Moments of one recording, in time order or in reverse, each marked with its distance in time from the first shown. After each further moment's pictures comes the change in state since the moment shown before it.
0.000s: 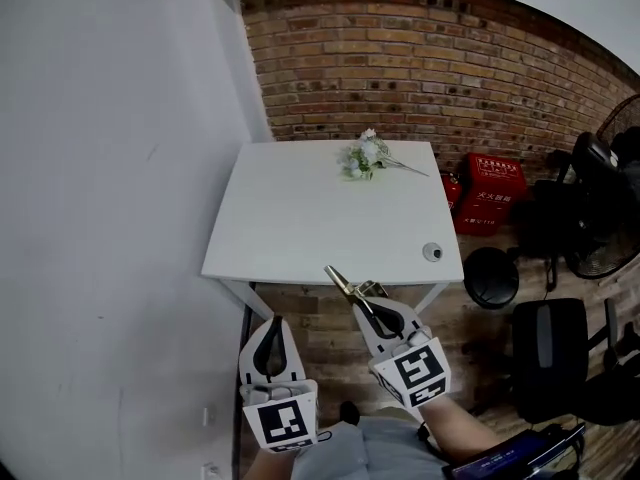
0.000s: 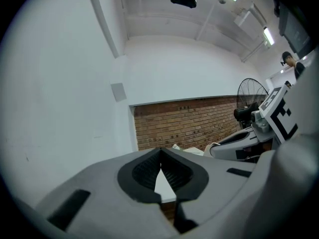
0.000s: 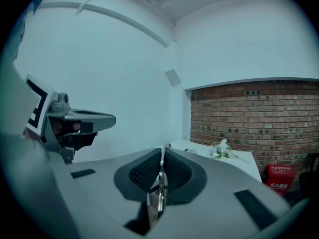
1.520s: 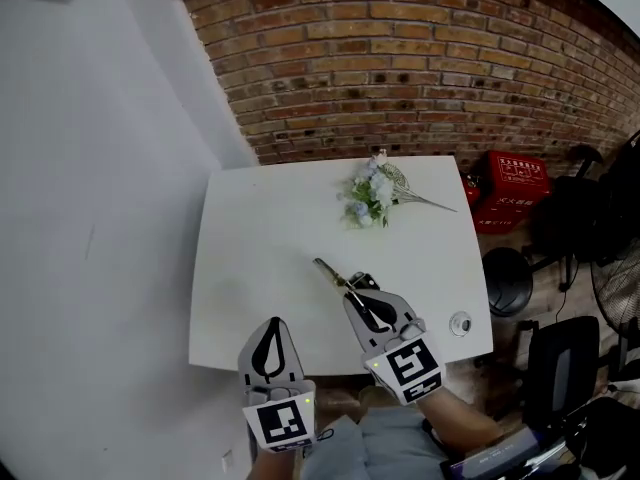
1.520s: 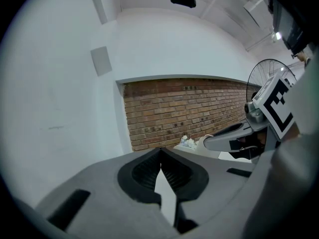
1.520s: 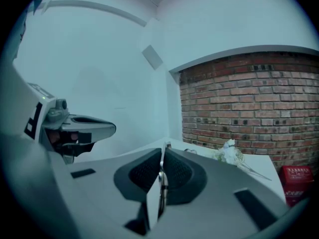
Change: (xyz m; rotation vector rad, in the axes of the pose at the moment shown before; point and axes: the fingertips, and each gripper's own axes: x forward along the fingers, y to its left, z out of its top) left arm 0.279 0.030 -0.061 0.028 0.114 -0.055; right arm 0.229 -0.165 -0.017 0.059 0.050 0.015
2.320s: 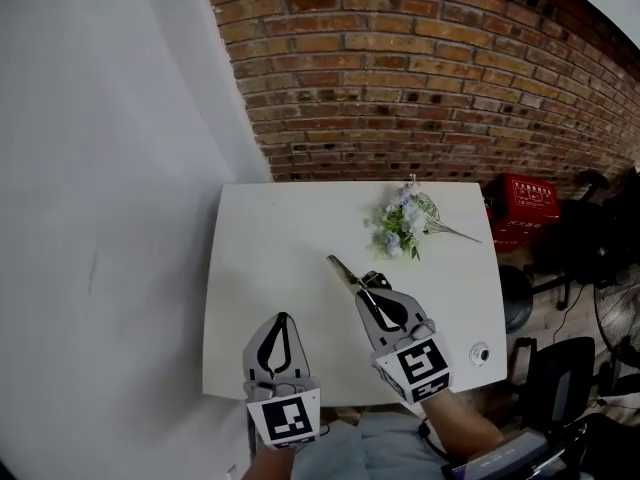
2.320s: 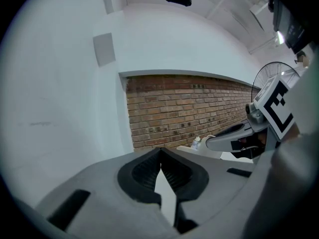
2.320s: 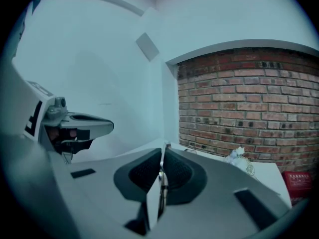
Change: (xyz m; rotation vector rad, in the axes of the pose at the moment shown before) left arm 0.077 0.068 0.001 0.023 -0.022 -0.022; right arm 0.088 -0.025 0.023 -0.014 0.039 -0.046
